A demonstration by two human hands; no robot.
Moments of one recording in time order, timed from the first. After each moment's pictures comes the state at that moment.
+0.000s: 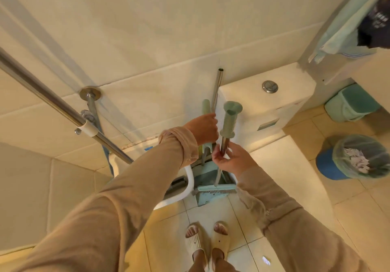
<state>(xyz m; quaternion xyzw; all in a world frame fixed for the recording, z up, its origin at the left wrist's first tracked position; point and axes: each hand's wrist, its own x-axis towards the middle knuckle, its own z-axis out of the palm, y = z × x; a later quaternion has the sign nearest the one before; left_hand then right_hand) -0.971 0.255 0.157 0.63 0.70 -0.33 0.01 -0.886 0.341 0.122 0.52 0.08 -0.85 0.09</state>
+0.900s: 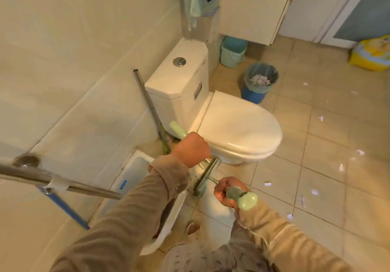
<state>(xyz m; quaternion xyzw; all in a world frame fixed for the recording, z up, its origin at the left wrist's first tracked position) -0.858 0.196 0.159 0.78 0.52 -0.35 -0.04 -0.715 0.190 0.099 0.60 0.04 -0.78 -0.16</state>
